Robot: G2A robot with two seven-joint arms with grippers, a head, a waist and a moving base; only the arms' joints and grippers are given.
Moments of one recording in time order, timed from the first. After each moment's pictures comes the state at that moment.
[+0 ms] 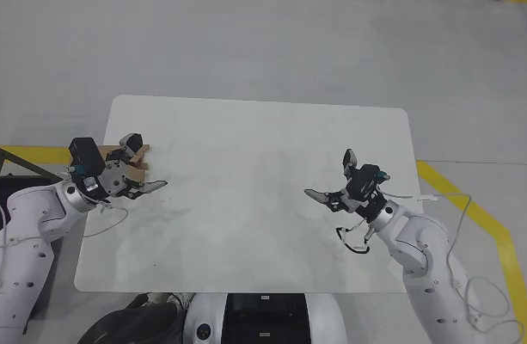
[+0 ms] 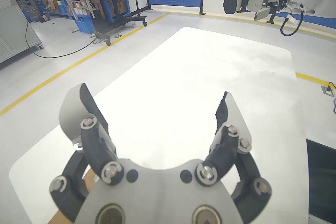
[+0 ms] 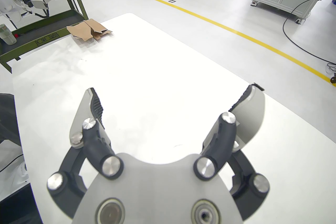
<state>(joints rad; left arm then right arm) 1.54 -0.77 -1.70 -1.57 1.21 -0.98 0.39 -1.48 -1.23 1.39 -1.81 -1.24 -0.65 0.08</state>
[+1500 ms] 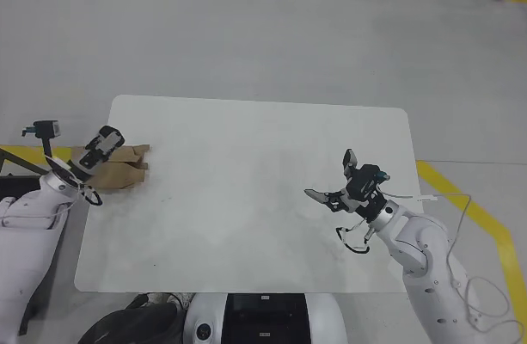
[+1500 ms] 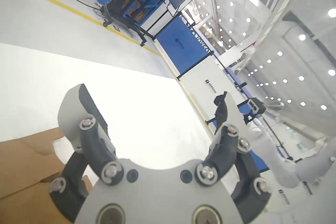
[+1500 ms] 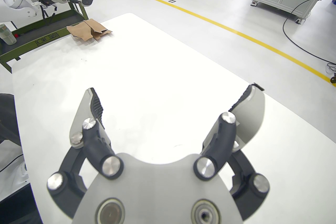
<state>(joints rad) 1.34 -0.74 -1.53 -1.19 -0.31 -0.87 -0.54 -1.48 -1.23 1.39 -1.81 -1.24 -0.65 0.08</state>
